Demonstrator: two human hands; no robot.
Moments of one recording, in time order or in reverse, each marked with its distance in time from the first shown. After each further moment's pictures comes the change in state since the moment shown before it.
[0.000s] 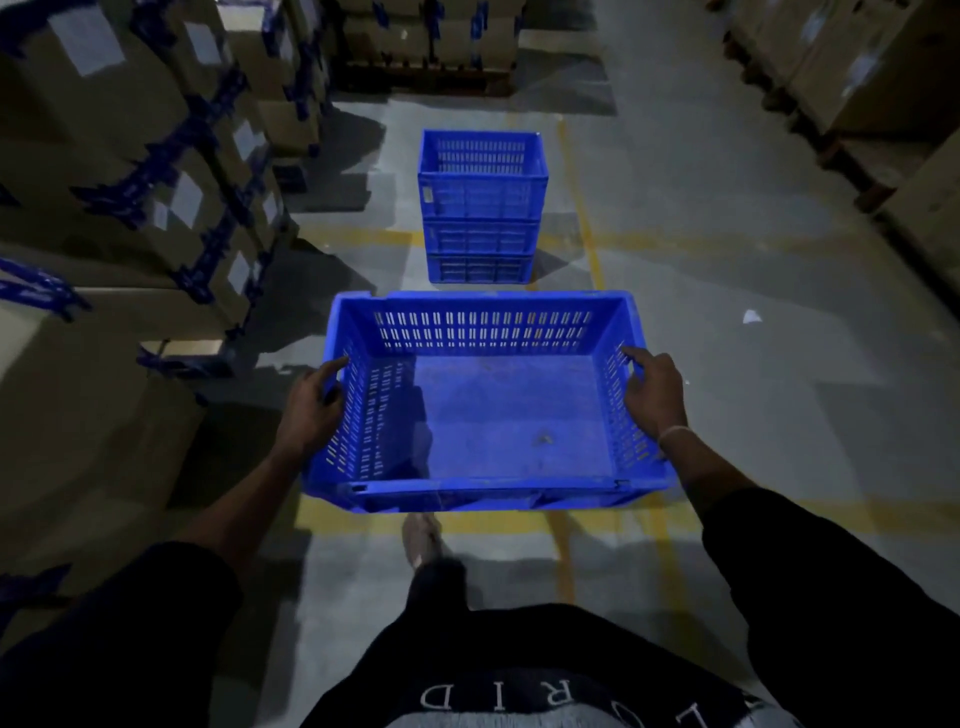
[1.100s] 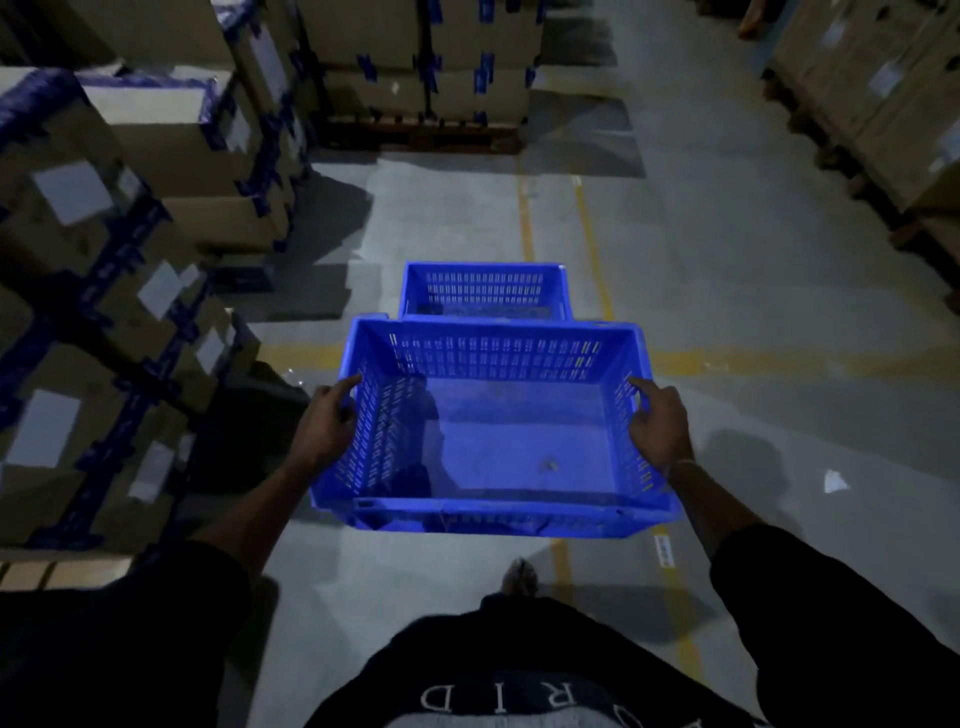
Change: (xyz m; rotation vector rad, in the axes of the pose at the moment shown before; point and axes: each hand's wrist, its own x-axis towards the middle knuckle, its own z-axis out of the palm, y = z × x) left_hand 0.755 0.043 0.095 0.062 -0.074 -0.030; right_hand 0.727 -0.083 0.154 0.040 -0.054 -0.009
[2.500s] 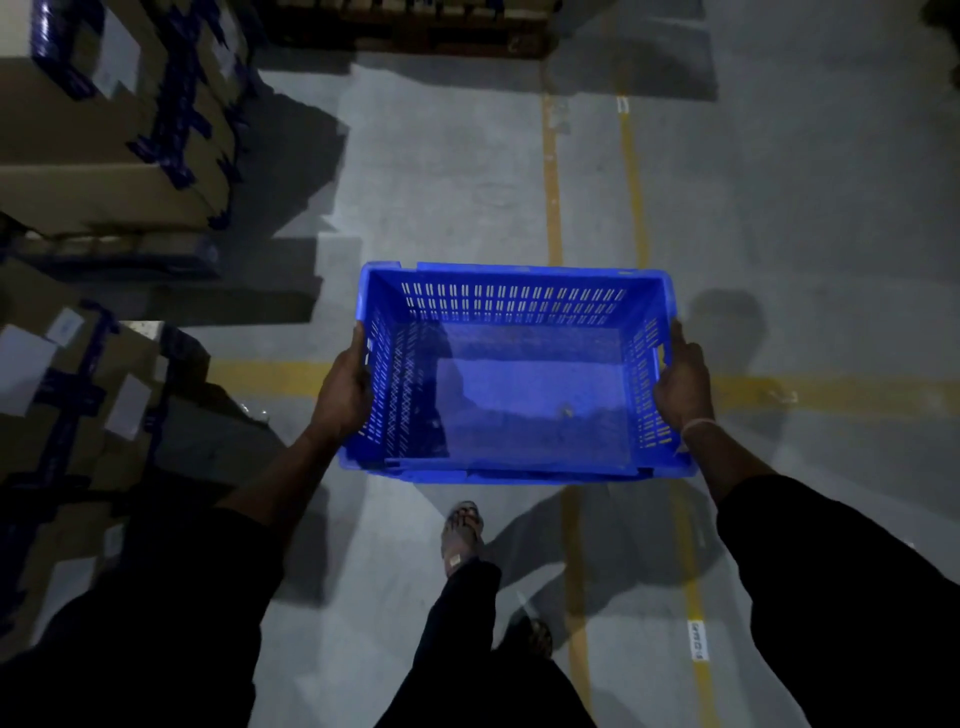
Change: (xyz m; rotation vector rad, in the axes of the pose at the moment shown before) left_hand 0.483 -0.043 0.110 -0.177 -0.133 0.053; right_hand 0.484 -0.019 0.164 -0.133 -0.115 0.160
